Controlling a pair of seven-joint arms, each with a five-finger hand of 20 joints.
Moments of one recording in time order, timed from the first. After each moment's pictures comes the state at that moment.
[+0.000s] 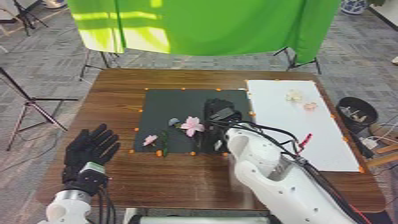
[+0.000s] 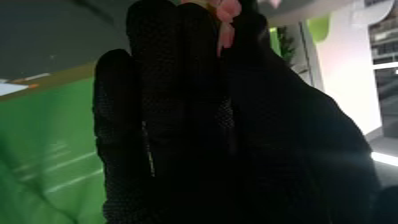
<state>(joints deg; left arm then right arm) 127.1 -57.1 -90.0 -121.7 15.7 20.0 18.6 -73.9 -65.1 46.9 -99.7 -134.5 -5.1 25.3</state>
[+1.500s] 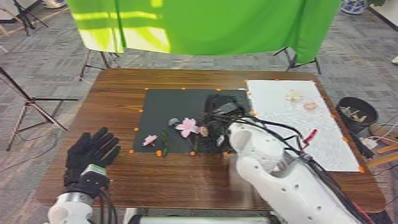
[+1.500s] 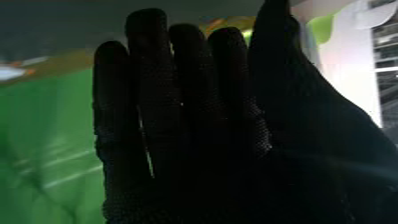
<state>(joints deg) 127.5 -57.8 -89.5 -121.3 15.7 20.8 19.2 -73.4 -64.2 49.8 -101.9 -134.0 -7.2 27.0</state>
